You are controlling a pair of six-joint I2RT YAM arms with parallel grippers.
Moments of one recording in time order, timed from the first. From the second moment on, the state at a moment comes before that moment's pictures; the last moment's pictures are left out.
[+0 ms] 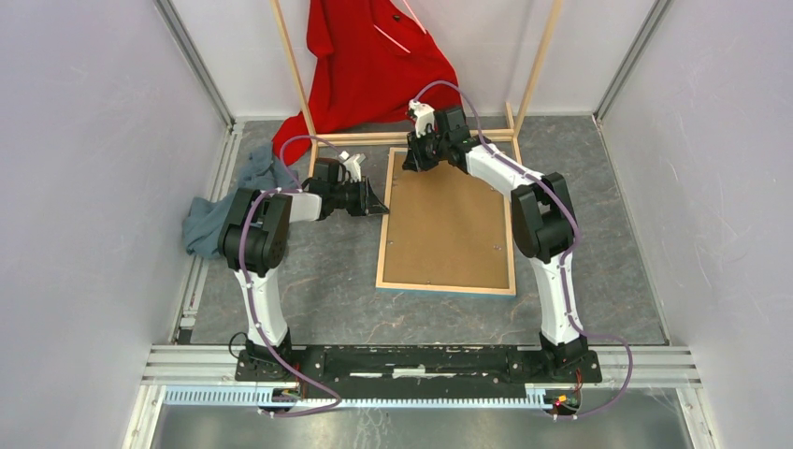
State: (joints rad) left arm -0.25 2.01 1.07 0.20 0.72 -0.33; right arm 0.44 2.26 1.84 -0.25 -0.43 0.02
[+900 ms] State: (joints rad) left arm -0.24 2.02 1.08 0.20 0.75 -0.33; right arm 0.44 2.23 1.81 -0.25 -0.43 0.01
